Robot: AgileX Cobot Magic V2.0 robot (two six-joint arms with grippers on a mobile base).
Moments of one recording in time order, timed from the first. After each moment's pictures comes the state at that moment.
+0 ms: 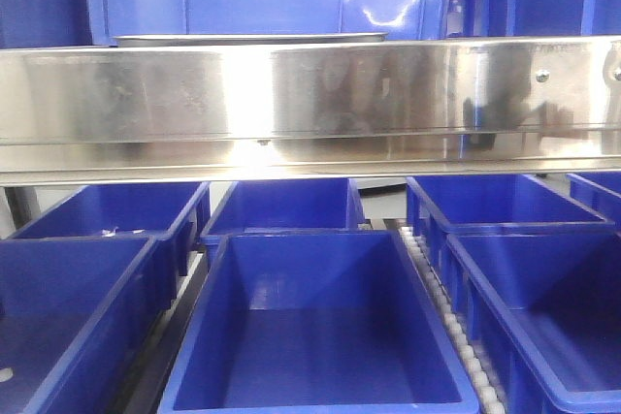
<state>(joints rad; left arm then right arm) -0.16 0.01 -0.20 0.25 0.19 -0.39 -0.04 0.01 0.00 0.15 0.06 -0.11</state>
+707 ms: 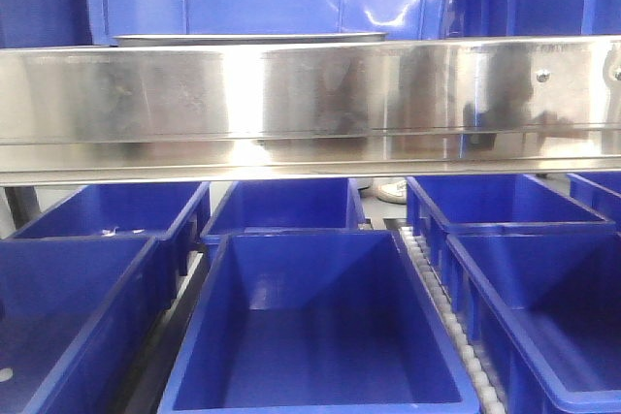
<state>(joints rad) -0.16 0.01 -0.20 0.25 0.19 -0.39 -0.04 0.01 0.00 0.15 0.08 -0.12</state>
